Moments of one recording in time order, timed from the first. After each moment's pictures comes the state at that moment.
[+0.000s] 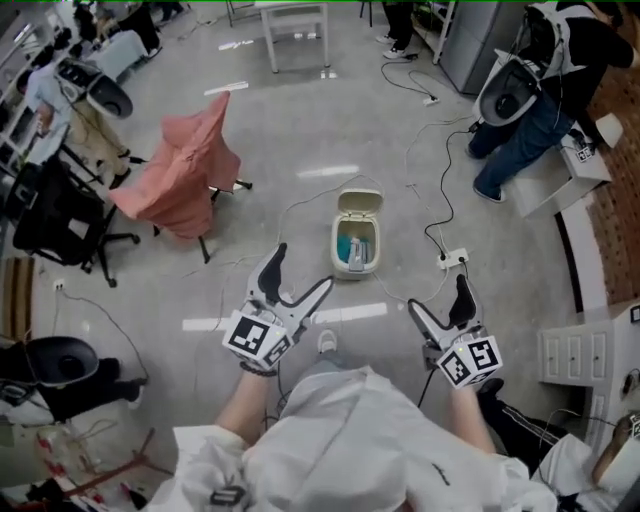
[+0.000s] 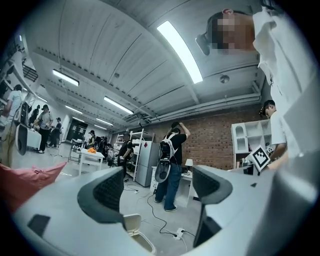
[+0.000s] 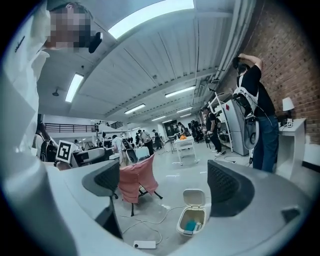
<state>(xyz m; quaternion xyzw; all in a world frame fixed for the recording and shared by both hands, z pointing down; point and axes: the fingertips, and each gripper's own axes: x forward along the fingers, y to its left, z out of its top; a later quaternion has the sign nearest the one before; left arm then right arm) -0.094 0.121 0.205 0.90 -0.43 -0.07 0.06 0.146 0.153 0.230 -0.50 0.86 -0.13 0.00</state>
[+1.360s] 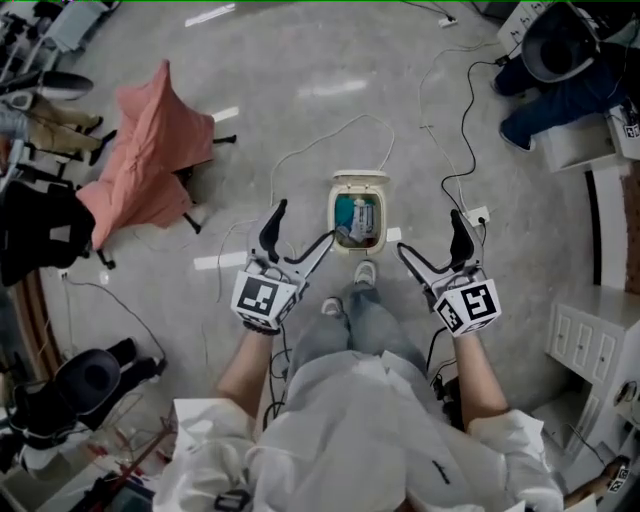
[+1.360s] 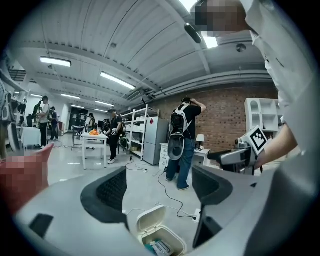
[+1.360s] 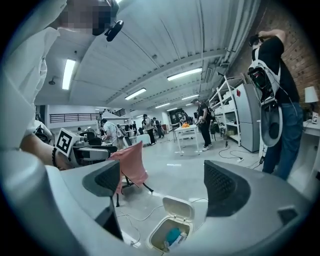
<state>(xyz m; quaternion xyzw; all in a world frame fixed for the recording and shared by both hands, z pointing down) -0.037 -0.173 0.362 0.89 -0.44 0.06 0.10 0.163 -0.160 0.362 -0.45 0.88 -0.14 -0.07</state>
